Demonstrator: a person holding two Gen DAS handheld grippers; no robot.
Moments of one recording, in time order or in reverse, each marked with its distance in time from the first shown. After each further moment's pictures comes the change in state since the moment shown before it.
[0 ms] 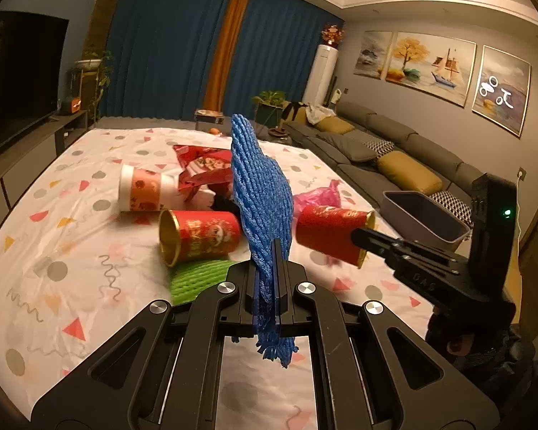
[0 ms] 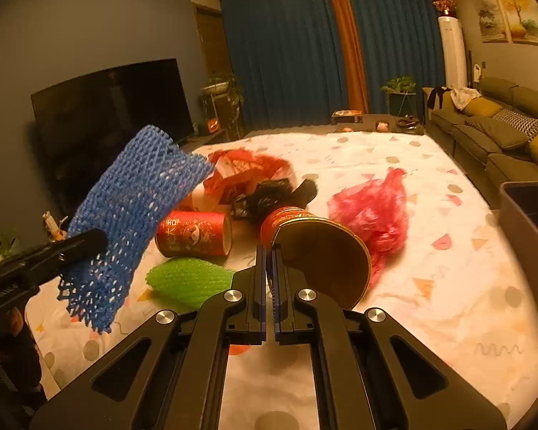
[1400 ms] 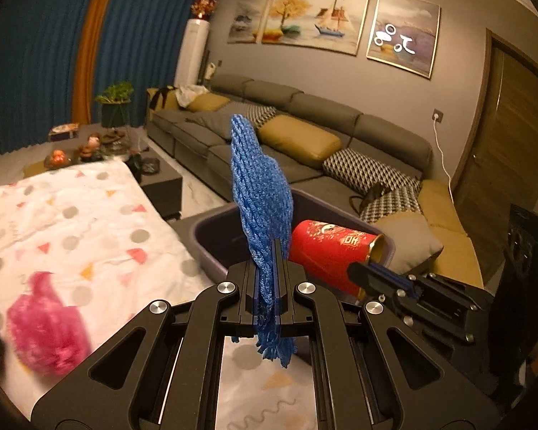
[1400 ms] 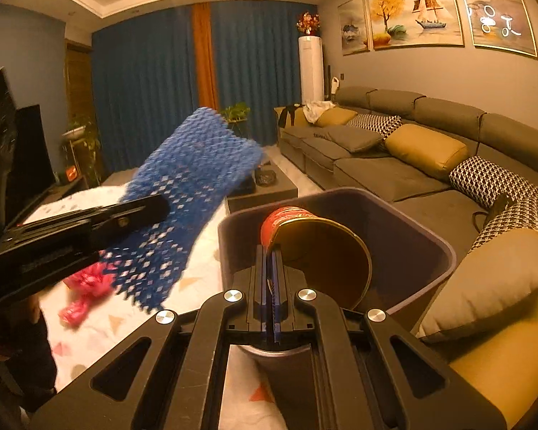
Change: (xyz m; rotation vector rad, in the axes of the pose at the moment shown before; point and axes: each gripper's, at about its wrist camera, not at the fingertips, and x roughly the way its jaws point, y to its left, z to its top) left arm 0.231 -0.288 0.055 0.255 0.107 -0.428; right arm -0.097 -0.224 0.006 0.161 -0.118 -0.545
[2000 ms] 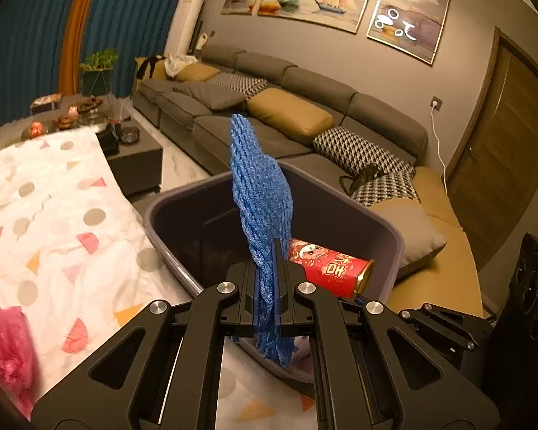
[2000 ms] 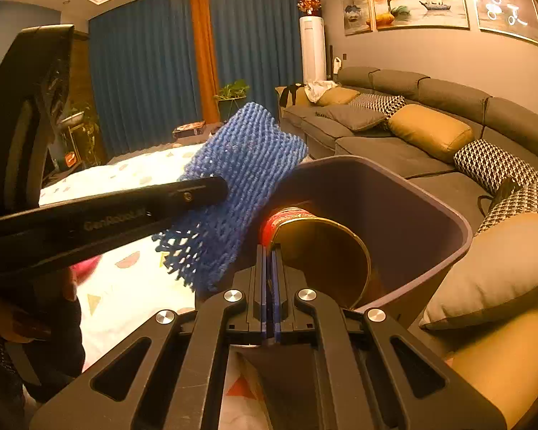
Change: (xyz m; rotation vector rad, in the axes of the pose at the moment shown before) left arm 0.074 -0.002 -0.003 -0.049 0.112 -0.061; right arm 0.017 -0.012 -0.018 0.007 0.081 0.010
